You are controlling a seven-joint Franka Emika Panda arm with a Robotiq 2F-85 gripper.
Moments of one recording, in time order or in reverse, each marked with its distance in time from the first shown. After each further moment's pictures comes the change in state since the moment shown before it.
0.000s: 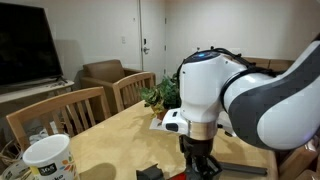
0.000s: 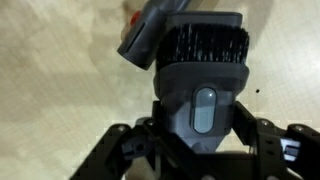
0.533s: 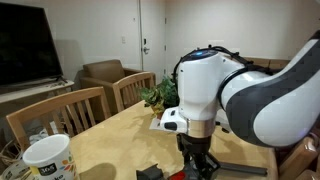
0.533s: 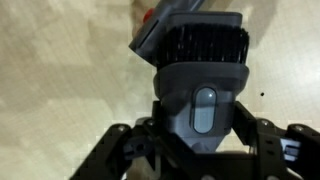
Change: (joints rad) arm 0.000 0.004 -0.001 0.018 -0.013 -0.012 -0.054
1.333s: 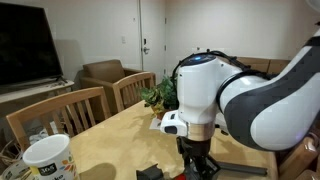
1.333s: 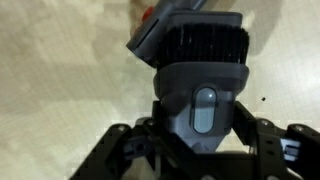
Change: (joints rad) arm 0.000 0.022 -0.001 0.011 0.000 0.000 -0.025
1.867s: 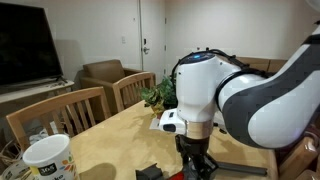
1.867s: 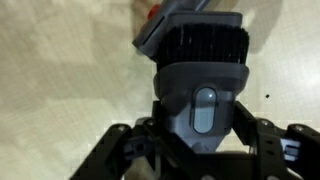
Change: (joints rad) arm 0.000 0.000 0.000 0.010 0.000 0.000 0.000
